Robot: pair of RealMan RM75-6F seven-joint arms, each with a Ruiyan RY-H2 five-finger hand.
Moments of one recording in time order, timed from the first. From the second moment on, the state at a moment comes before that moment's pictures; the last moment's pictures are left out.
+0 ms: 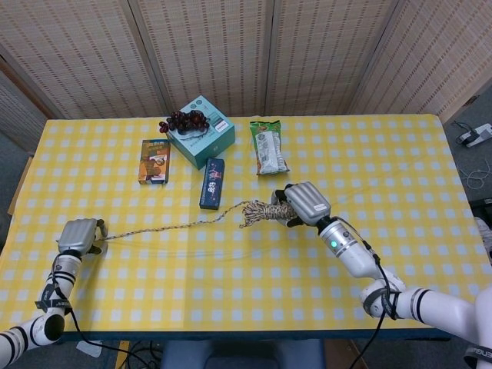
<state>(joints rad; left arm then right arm) -0.55 -1.43 -0.13 -1.21 0.91 0.84 0.33 0.81 -1.45 0.19 -1.40 -1.29 0.87 0.07</state>
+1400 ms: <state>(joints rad) -0.58 -1.41 -0.11 -1.24 0.85 0.81 0.34 0.81 -1.47 0.19 -1.37 -1.29 0.85 0.10</state>
